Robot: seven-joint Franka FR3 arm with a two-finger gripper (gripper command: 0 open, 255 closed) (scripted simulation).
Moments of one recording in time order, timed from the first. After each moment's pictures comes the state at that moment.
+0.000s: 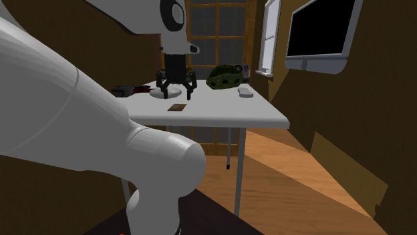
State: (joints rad) arm 0.27 -0.76 0.30 -2.46 0.22 1.72 -0.06
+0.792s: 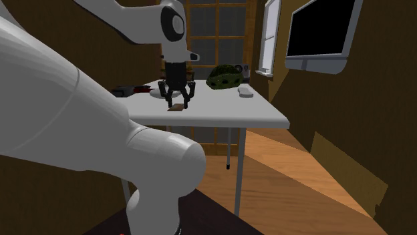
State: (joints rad) arm 0.28 -0.76 0.32 -2.53 0.23 1.80 -0.06
